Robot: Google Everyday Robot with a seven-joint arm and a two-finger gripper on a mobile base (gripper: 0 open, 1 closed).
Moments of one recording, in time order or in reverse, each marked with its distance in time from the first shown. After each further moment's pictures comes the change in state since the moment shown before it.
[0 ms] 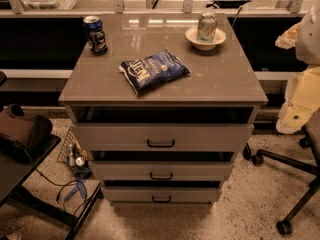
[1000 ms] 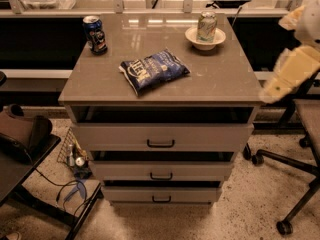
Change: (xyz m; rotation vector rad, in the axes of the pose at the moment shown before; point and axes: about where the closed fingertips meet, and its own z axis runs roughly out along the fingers) arm -0.009 -0.057 0.007 0.112 -0.188 0.122
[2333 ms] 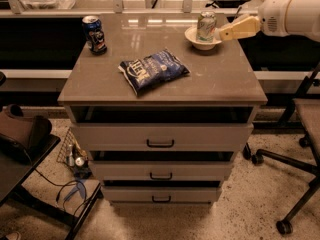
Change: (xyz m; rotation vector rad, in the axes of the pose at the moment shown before) arm -0.072 -0.186 0.088 0.304 -0.682 0.277
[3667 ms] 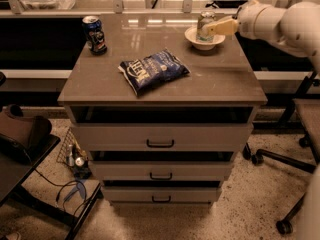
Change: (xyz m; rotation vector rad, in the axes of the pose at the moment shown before) arm 0.051 -0.072 0.105 0.138 -0.072 0.119
